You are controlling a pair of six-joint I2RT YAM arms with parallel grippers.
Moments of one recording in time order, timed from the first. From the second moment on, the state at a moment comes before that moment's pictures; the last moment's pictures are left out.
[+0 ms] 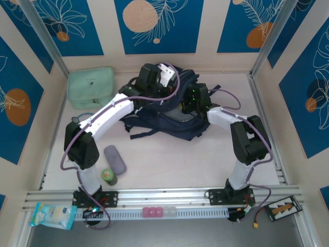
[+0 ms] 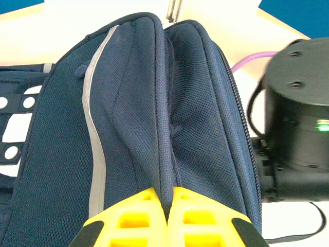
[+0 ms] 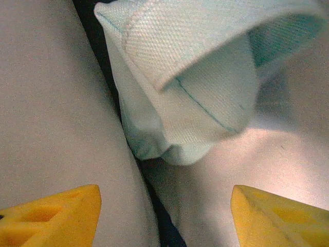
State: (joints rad) left arm -0.65 1.82 1.72 -0.41 0.25 -0.06; right arm 0.36 1.75 1.08 0.13 -0.25 1.49
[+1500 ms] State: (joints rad) left arm -0.46 1.76 1.25 -0.22 0.36 -0.58; right arm 0.27 1.19 0.88 -0.49 -0.05 0.96
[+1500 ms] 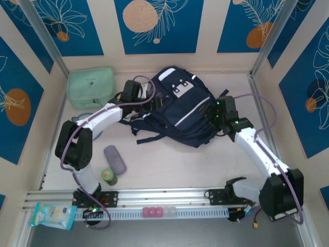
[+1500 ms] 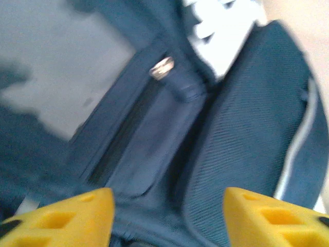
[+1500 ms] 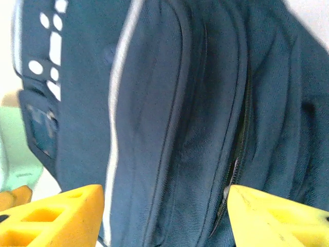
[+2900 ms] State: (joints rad) left arm -0.39 1.73 0.91 0.39 0.33 -1.25; right arm 0.25 1.81 1.36 -0.43 -0.28 0.62
